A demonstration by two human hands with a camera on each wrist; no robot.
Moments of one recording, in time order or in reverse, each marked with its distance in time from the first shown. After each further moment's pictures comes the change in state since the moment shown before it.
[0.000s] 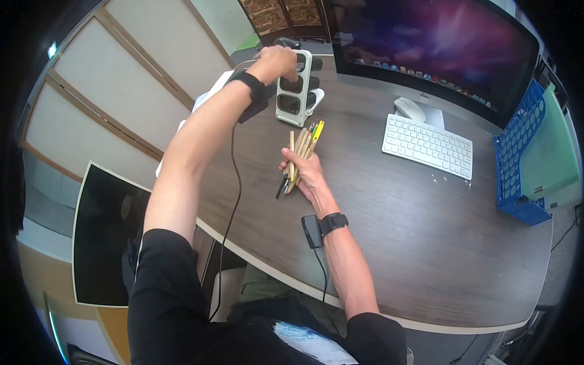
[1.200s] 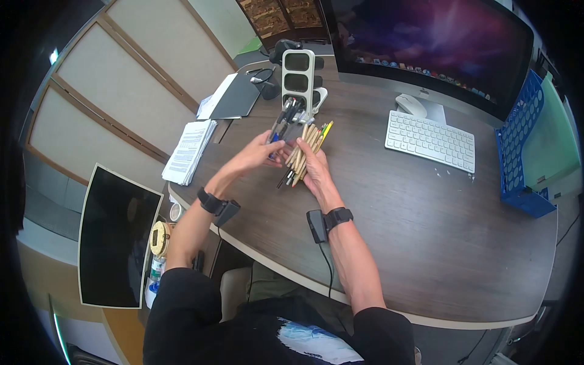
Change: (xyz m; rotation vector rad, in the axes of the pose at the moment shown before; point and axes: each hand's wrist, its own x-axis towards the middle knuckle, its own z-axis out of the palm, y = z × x) left_hand -0.183 -0.010 0.169 -1.695 -0.287 0.053; right_hand 0.009 0.007 -0.004 0.190 0.014 -0.066
